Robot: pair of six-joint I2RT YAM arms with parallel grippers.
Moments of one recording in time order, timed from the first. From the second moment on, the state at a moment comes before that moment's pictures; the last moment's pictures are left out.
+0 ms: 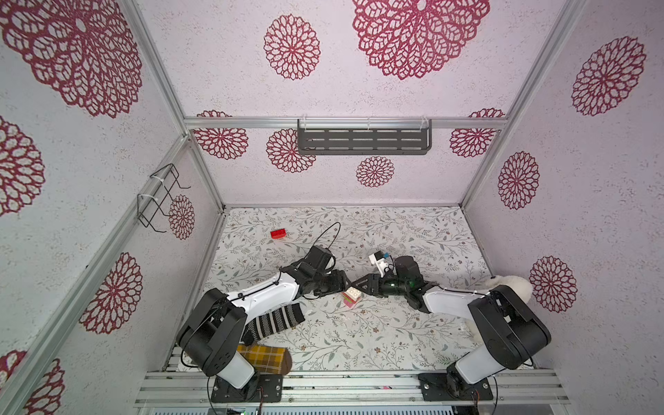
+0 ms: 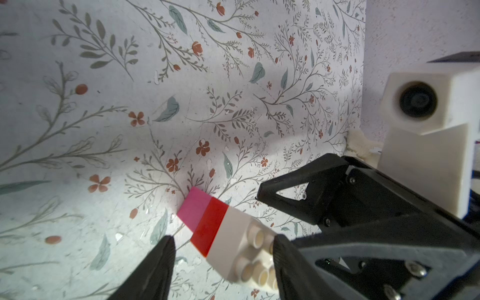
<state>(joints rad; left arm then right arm) -0.65 1.58 0.95 -0.27 0.31 -0.78 0.53 1.56 0.62 0.38 -0.70 0.75</state>
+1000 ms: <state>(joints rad) -0.67 1.39 0.69 -0.11 0.37 -0.98 0.53 1.61 0.81 0.04 -0.72 0.48</state>
